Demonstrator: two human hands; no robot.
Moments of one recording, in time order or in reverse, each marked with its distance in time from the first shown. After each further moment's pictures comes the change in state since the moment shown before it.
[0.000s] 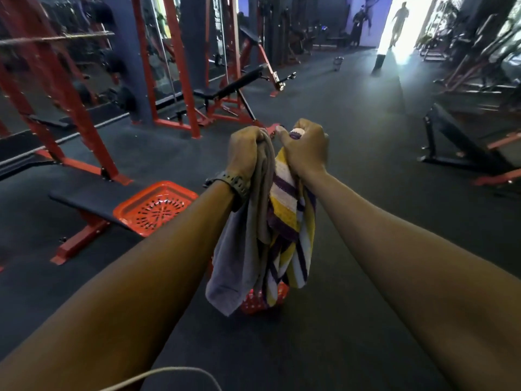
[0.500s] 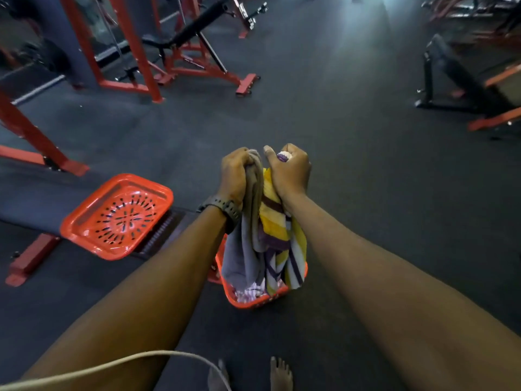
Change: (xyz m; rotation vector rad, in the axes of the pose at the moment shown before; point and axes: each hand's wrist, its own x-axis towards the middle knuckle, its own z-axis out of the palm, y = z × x) left_hand 0.175 -0.196 0.009 -0.129 -0.175 -0.186; right_hand 0.092 0.160 0.188 0.076 0.066 0.323
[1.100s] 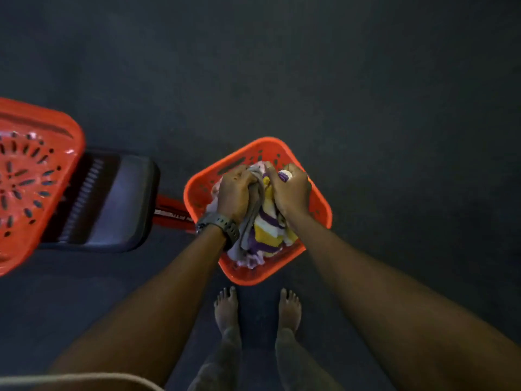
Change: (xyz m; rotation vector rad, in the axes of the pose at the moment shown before) left_hand 0.089 -0.381 -0.084 0.155 -0.223 -0.380; right_hand -0.014 0.336 0.174 -0.193 0.009 0.468
